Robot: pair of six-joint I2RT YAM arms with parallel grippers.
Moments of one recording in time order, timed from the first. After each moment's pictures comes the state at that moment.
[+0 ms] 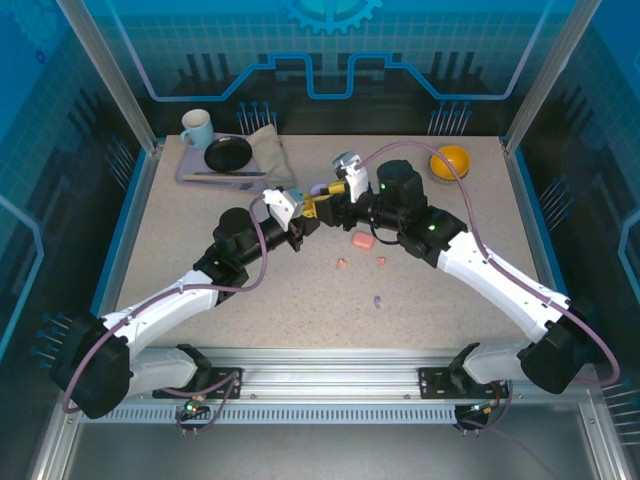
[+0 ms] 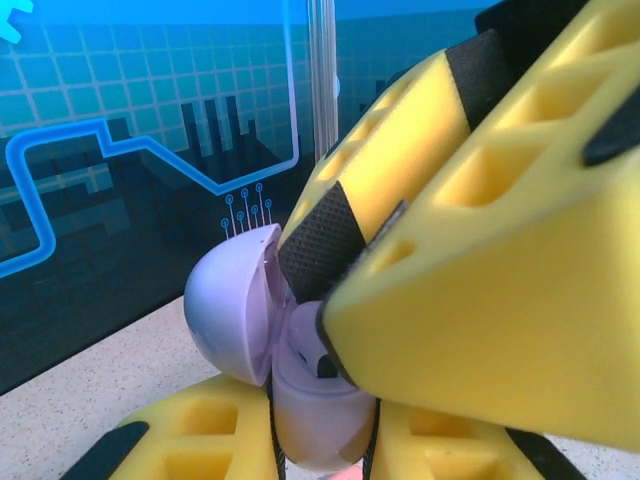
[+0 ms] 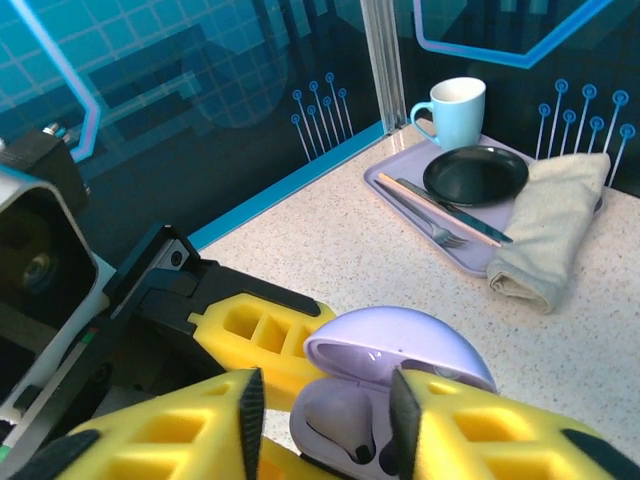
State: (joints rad) left arm -0.57 1.19 0.70 0.52 0.29 0.04; right arm 0.68 1.33 1.23 -0.22 -0.31 0.15
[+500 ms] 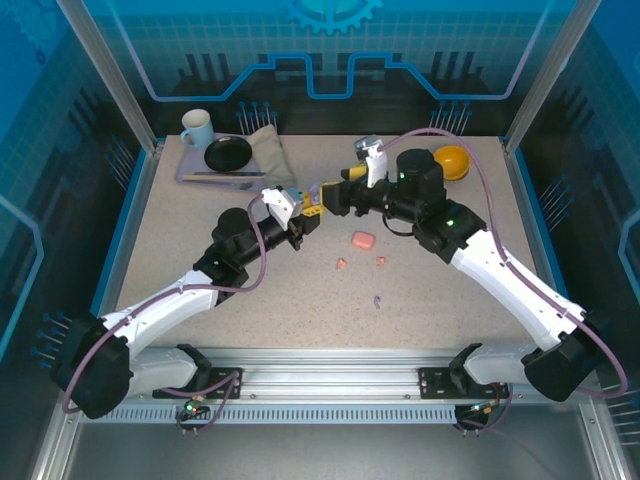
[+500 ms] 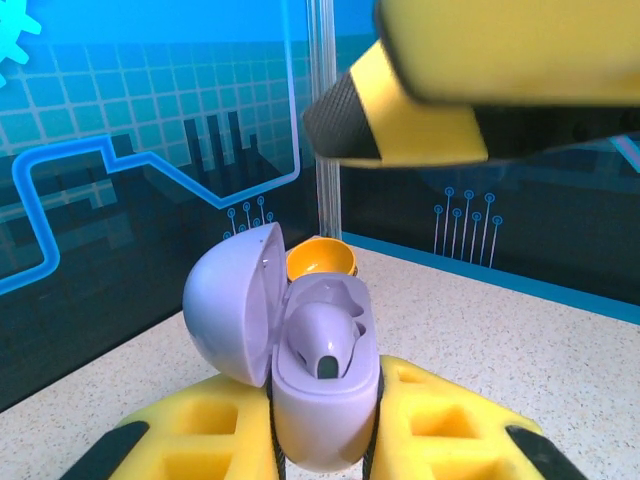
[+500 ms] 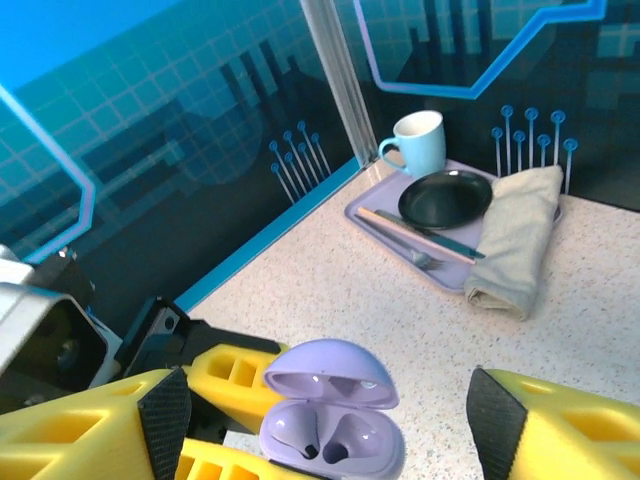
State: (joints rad) left arm -0.57 1.19 0.70 0.55 0.29 0.04; right arm 0.62 1.28 1.30 -0.27 -0.29 0.29
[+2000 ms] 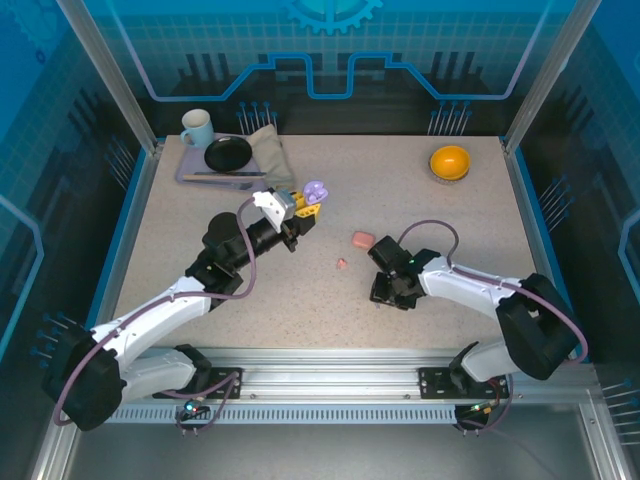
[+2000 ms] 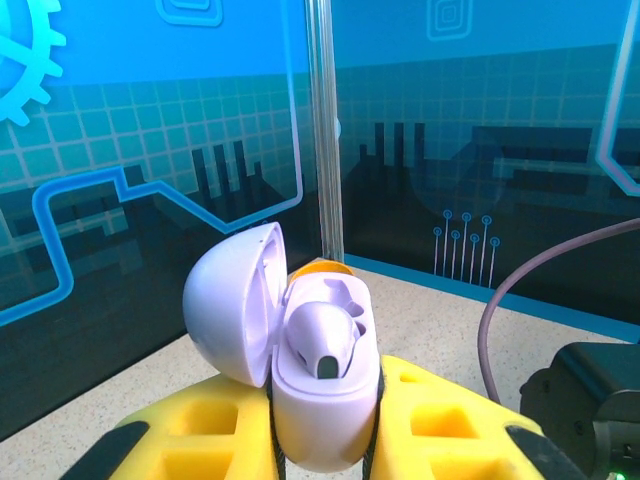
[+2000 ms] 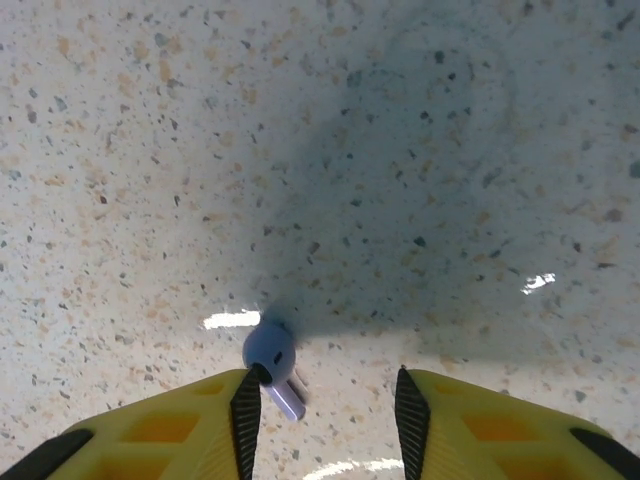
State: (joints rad) left arm -0.57 1.12 0.67 0.55 0.28 0.04; right arm 0.66 1.43 0.75 -0.67 0.00 0.93
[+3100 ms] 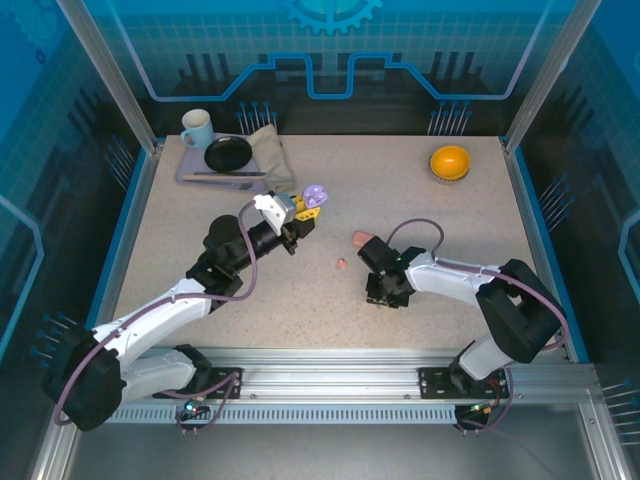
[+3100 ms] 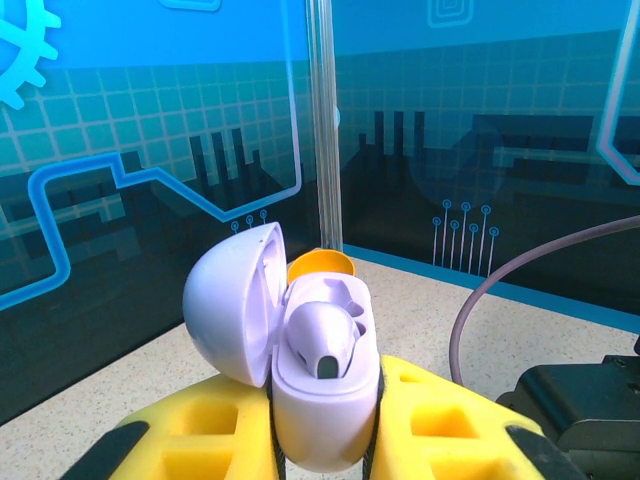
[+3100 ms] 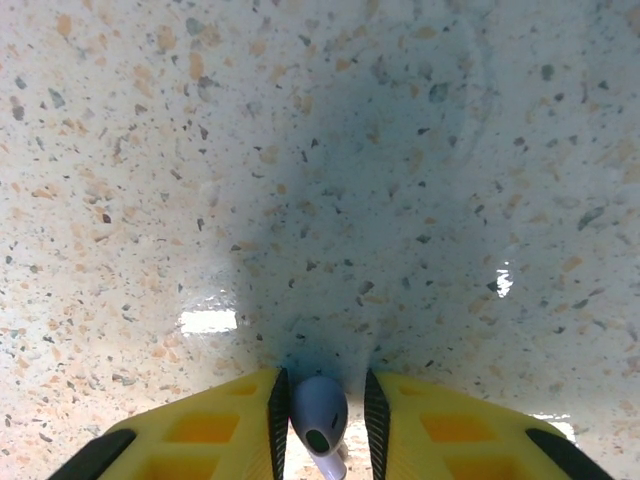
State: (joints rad) left arm -0.57 1.12 0.65 0.56 0.28 0.04; right arm 0.69 1.54 0.79 -0.65 0.02 0.90
